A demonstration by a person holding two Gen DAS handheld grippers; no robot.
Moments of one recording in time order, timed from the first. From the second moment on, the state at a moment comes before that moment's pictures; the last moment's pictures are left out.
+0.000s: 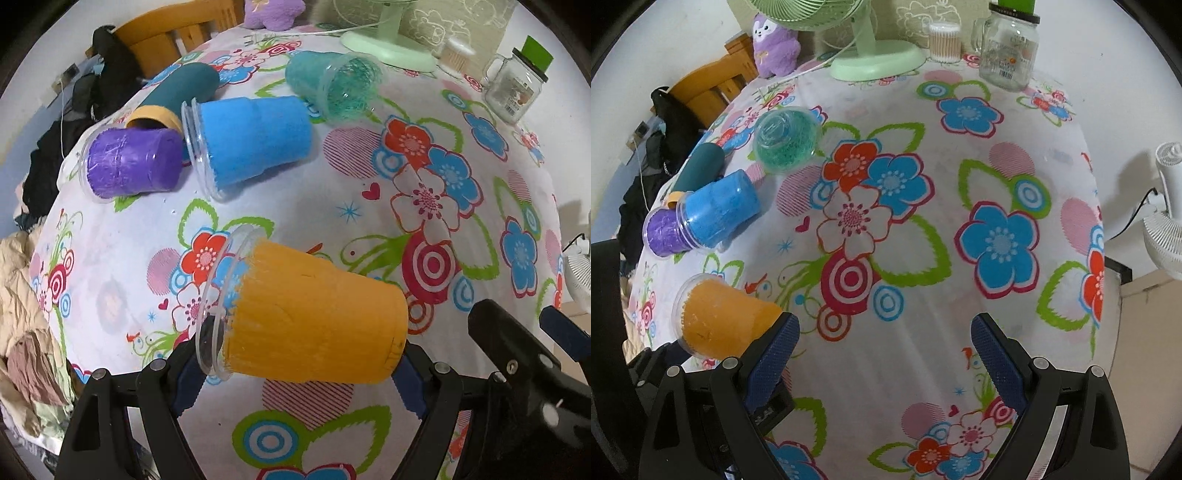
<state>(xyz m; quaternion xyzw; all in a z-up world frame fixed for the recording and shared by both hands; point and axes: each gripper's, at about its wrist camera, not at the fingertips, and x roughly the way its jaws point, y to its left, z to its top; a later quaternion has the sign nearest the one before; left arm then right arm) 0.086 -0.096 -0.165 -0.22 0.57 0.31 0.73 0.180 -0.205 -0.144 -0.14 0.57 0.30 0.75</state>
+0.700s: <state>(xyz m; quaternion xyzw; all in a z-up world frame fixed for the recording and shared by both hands) 0.074 -0.100 -0.085 -0.09 0.57 0.20 0.79 0.148 -0.237 -0.088 -0.03 0.56 0.24 0.79</state>
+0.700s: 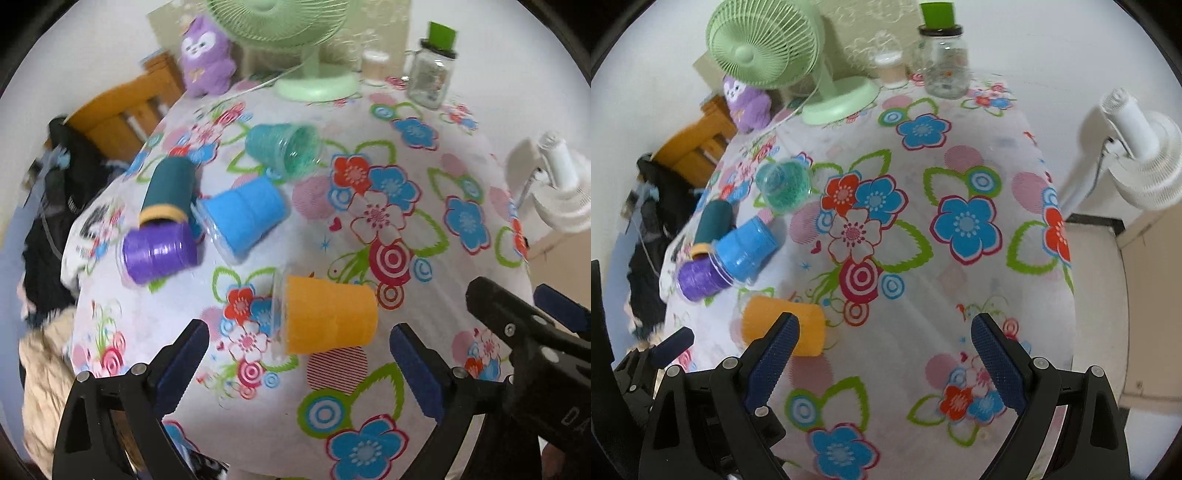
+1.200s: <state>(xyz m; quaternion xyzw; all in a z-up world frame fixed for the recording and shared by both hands) 0.084 -0.057 -0.074 0.04 0.57 0.06 0.82 0.101 -0.208 -0.084 0.11 0.57 0.08 0.81</state>
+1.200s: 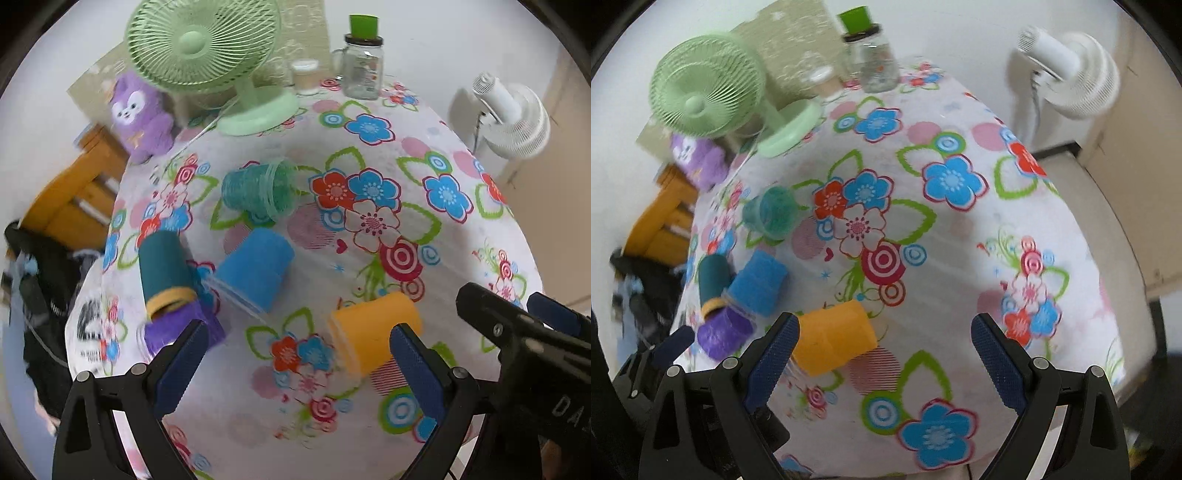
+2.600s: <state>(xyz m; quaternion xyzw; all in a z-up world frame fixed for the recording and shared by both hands) 0.120 -0.028 -0.123 0.10 0.59 -0.01 0.80 0.117 -0.170 -0.158 0.28 0.59 -0.06 0.76</state>
